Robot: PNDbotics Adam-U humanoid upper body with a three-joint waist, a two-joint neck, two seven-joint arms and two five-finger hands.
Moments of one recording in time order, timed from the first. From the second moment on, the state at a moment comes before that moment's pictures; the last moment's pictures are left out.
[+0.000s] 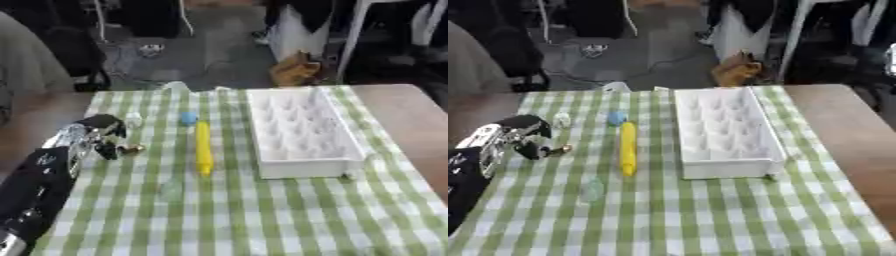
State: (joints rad) left arm -0.69 0.39 -0.04 -0.72 -1.19 -0.03 -0.35; right arm -0.32 -0.55 -0.03 -1.80 0.22 -0.06 -0.11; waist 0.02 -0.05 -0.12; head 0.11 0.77
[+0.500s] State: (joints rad) left arm -0.70 0.39 -0.04 -0.71 -1.20 -0.04 -0.39; right arm -0.32 -0.55 -0.03 -1.80 0.22 -0.06 -0.11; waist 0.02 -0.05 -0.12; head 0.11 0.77
